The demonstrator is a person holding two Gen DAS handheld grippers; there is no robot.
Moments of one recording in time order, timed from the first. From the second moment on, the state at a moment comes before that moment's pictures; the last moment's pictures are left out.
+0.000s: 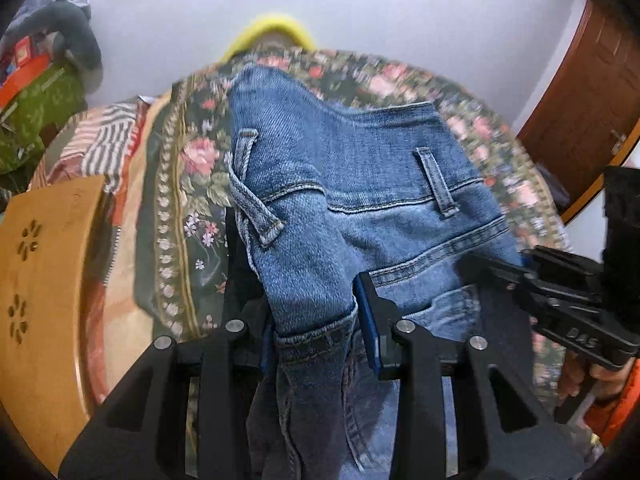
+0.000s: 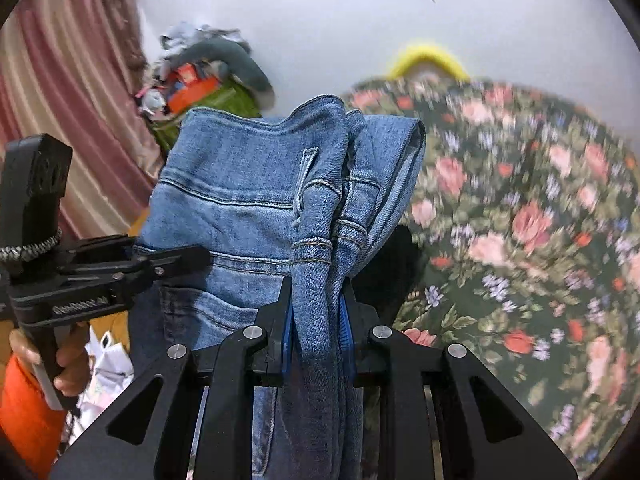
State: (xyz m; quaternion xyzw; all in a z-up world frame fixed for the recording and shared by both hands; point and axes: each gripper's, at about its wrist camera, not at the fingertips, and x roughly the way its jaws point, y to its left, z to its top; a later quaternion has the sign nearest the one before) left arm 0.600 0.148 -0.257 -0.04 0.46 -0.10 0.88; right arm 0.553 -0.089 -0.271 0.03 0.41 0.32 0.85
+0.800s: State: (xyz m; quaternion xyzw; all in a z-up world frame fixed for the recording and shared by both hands) left arm 0.456 0.145 -0.155 -0.03 0.34 -0.03 0.94; right arm 0.435 -0.133 -0.171 -0.05 0.28 0.31 0.91
